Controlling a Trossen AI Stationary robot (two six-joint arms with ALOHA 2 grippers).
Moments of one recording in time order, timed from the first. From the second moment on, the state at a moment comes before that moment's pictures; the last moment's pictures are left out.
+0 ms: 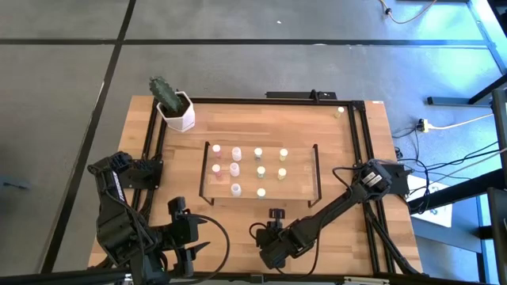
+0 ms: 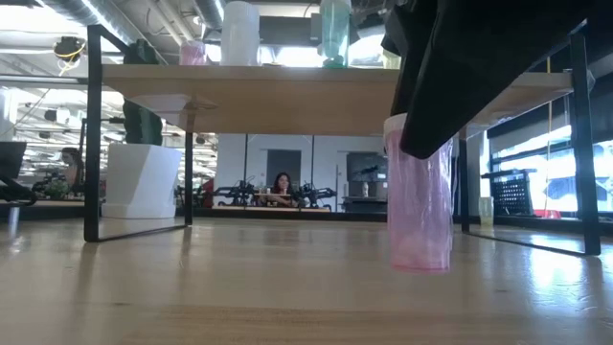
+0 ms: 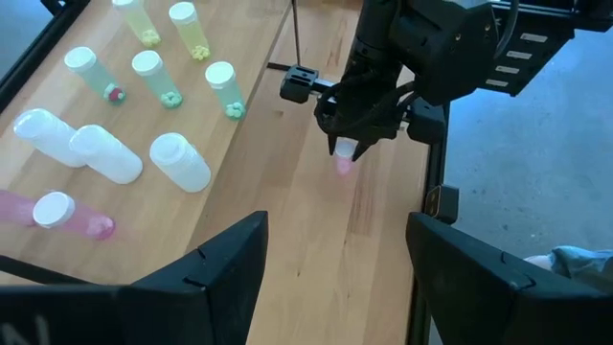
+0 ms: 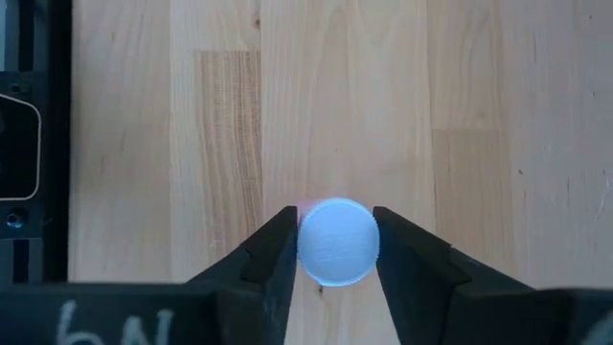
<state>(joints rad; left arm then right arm) -0.95 1.87 2.24 -1.57 -0.75 -1.09 0.62 2.16 1.73 -0.82 0.32 0.59</state>
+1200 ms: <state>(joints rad) -0.95 1.87 2.24 -1.57 -0.75 -1.09 0.62 2.09 1.73 -0.88 0.32 0.60</state>
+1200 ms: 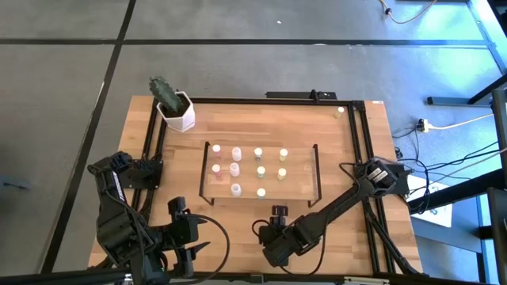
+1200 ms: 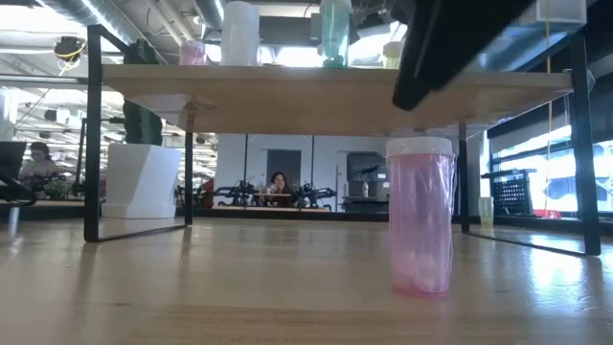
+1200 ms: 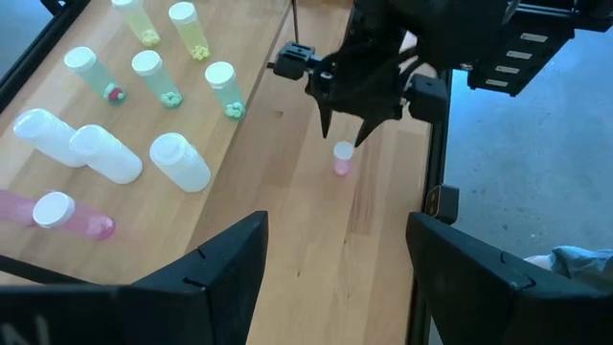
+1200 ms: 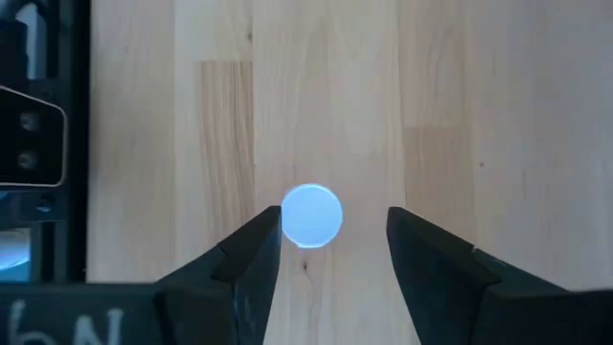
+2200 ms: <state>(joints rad) -0.97 1.94 2.24 -1.49 -0.77 -1.09 0.68 1.87 1.90 -0.90 0.43 0.37</state>
